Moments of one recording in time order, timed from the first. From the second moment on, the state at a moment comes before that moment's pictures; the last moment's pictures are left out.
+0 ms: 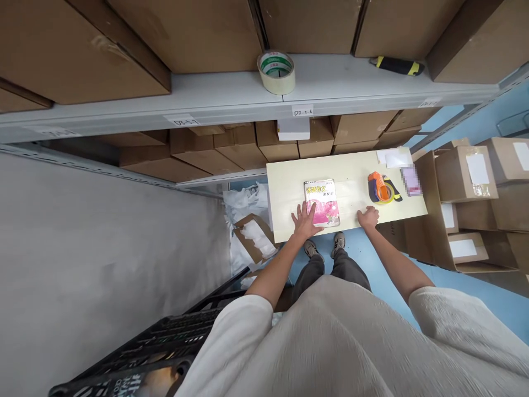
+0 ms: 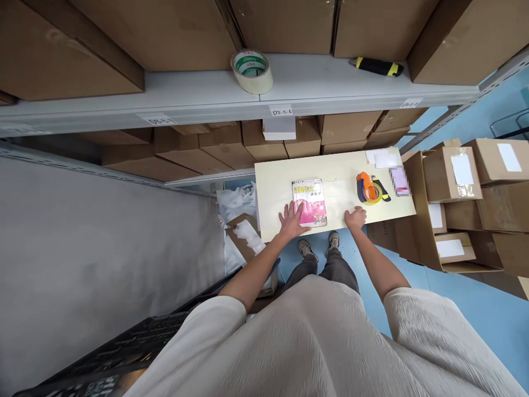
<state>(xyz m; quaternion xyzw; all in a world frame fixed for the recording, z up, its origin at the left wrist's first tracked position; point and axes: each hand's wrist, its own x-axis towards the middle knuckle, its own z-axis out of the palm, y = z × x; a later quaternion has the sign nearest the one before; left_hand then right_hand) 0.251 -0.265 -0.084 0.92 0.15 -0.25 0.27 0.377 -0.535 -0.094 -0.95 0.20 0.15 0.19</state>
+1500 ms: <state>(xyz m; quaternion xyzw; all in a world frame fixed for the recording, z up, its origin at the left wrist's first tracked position) 0.260 -0.273 -0.078 0.90 0.21 -0.17 0.34 0.363 -0.447 -0.089 -0.86 -0.30 0.22 0.34</state>
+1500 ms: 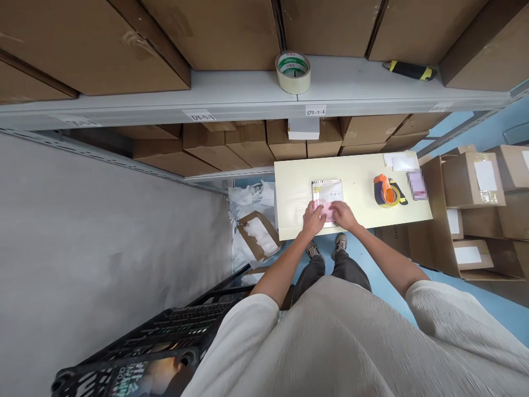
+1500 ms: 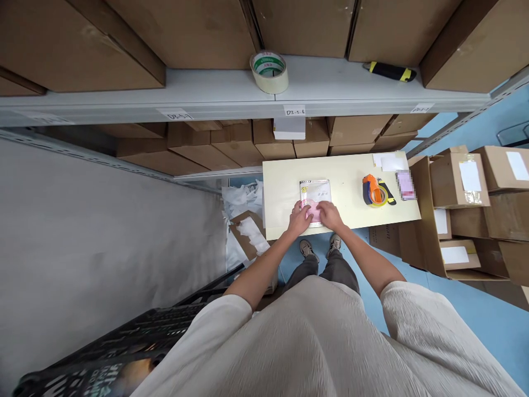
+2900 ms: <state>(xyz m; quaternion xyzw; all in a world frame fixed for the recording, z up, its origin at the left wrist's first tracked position) 0.303 -0.323 -0.063 0.86 0.17 -0.17 0.45 0.427 -0.464 -0.029 -0.92 0.02 0.20 0.33</state>
